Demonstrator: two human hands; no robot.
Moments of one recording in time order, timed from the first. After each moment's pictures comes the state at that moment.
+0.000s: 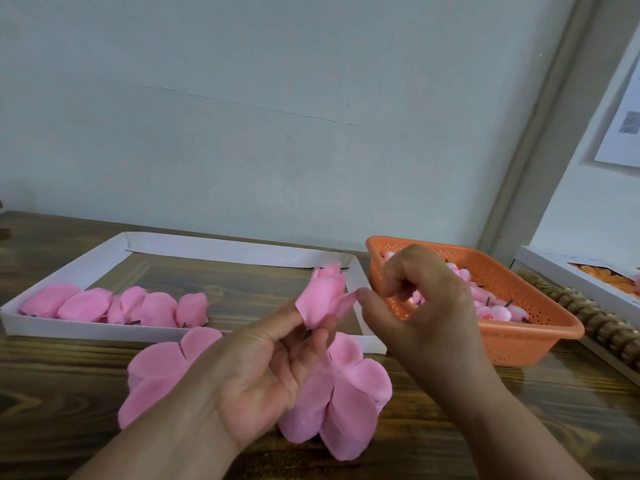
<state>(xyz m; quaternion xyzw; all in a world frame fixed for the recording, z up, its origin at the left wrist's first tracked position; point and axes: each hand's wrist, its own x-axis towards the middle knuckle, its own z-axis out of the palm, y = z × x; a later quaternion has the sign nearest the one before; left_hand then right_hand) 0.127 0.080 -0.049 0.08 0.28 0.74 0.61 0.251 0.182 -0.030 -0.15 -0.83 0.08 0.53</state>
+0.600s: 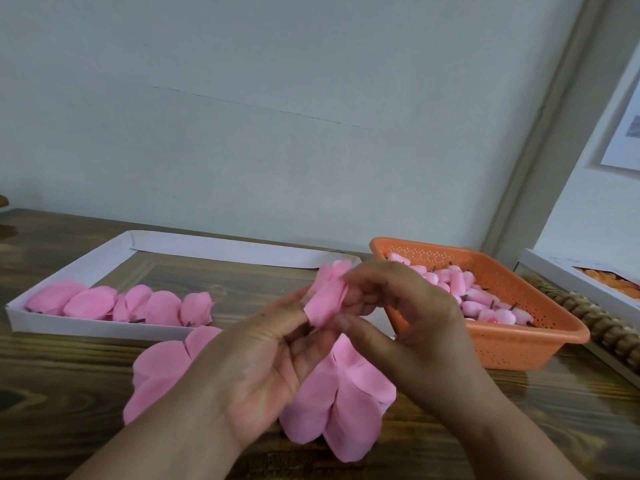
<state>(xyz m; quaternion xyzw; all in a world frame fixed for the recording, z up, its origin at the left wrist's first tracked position) 0.125 0.076 -0.048 0.20 0.29 0.74 0.58 0.249 0.174 -0.034 -0.02 -0.86 0.21 0.46</state>
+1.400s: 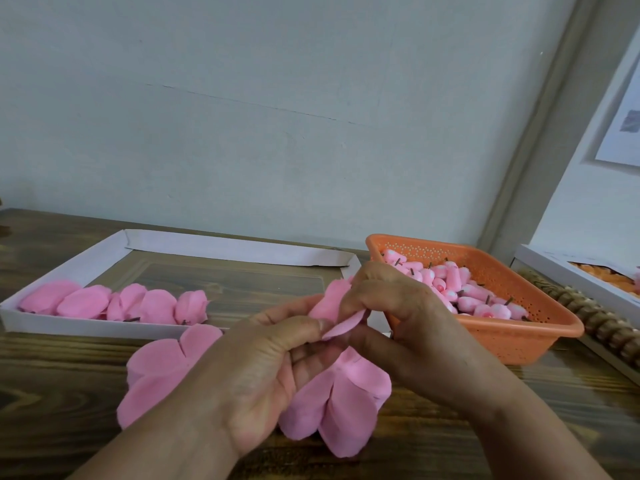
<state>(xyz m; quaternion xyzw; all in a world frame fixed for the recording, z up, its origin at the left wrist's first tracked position) 0.130 0.078 -0.056 0.22 0.34 0.72 0.56 0.260 0.182 -0.021 0.01 -0.93 0.17 0.32</state>
